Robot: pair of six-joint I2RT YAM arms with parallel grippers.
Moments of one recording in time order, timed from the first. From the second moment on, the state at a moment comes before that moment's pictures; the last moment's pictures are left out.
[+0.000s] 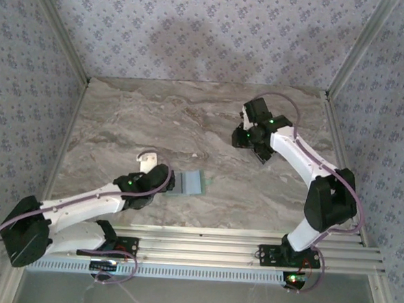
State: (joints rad) left arm -0.90 1.15 0.63 -0.51 -0.59 -0.86; right arm 0.40 1.62 1.33 -0.84 0.03 0.24
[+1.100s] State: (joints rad) left arm -0.84 1.24 0.68 -0.51 -0.52 -0.80; right arm 0.38 1.83 1.38 -0.91 0.40 0.11
